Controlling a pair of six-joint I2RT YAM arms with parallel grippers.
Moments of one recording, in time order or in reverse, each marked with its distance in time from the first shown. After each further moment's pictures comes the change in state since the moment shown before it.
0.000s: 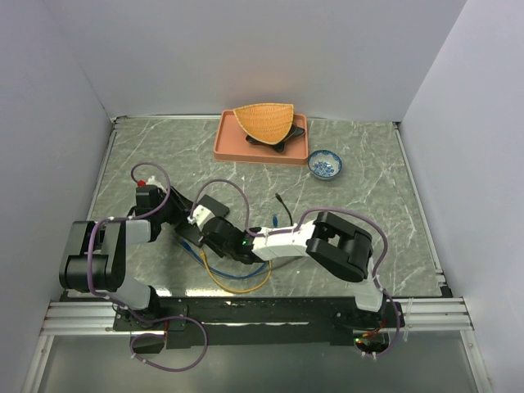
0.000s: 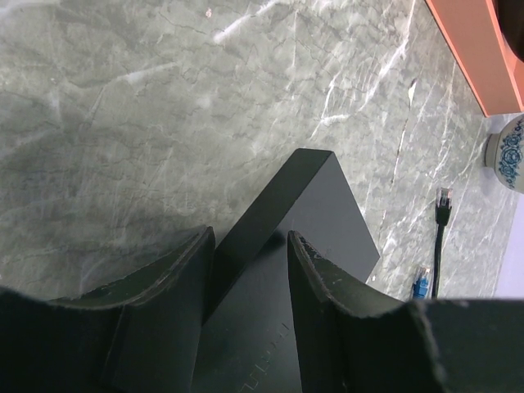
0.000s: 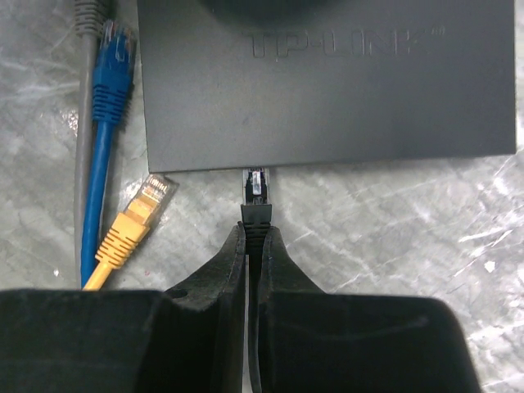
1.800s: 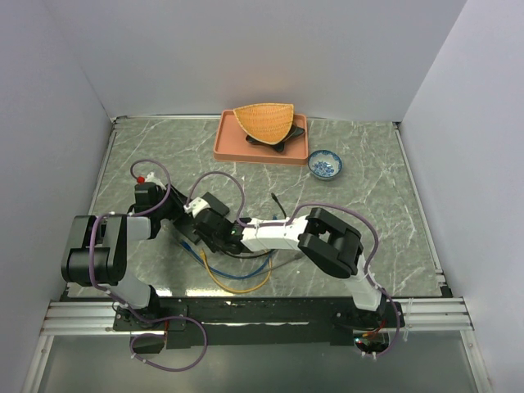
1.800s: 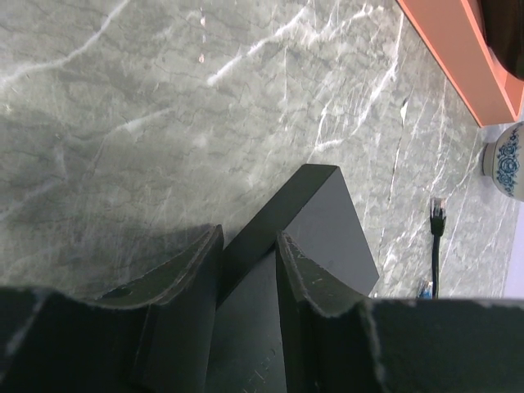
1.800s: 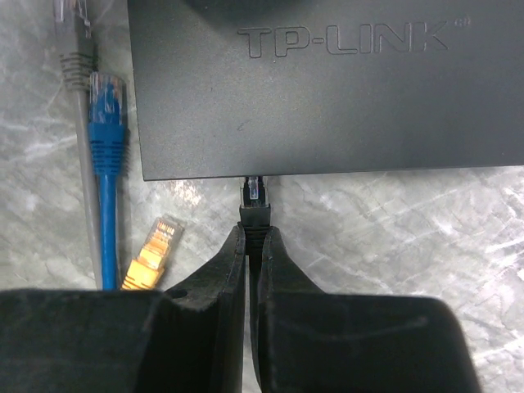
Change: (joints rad) left arm 0.012 0.048 0.026 0.057 0.014 0.024; right arm -0.031 0.090 0.196 -0.197 -0.025 0.151
